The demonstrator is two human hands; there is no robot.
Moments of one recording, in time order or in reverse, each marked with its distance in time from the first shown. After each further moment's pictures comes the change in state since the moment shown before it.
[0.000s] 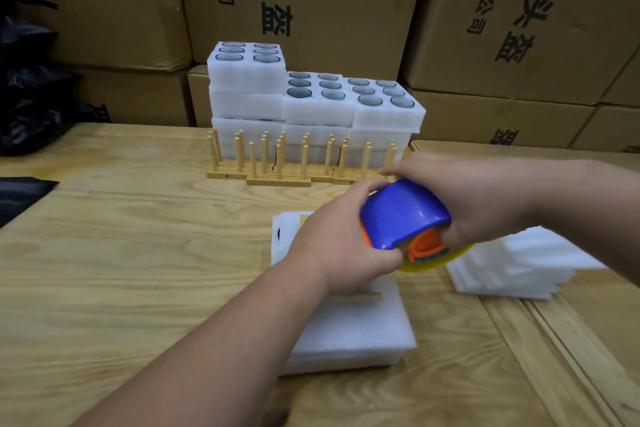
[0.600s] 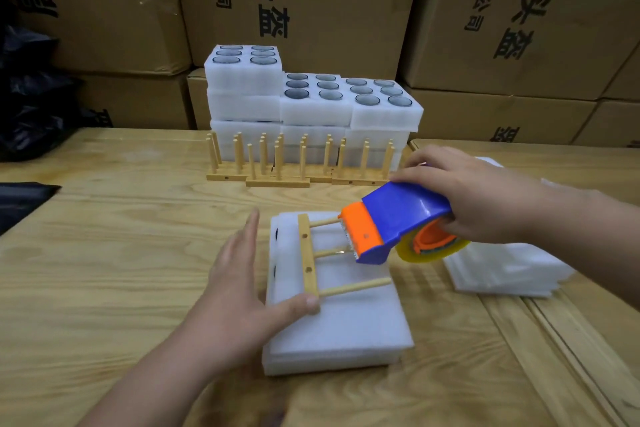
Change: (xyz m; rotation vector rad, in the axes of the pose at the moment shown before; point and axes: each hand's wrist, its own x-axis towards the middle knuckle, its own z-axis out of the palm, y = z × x) left_hand -0.090 -0.046 -0.053 0.063 0.066 -0.328; right_hand -0.007 0.027 0.040 -0.019 0.367 -0.118
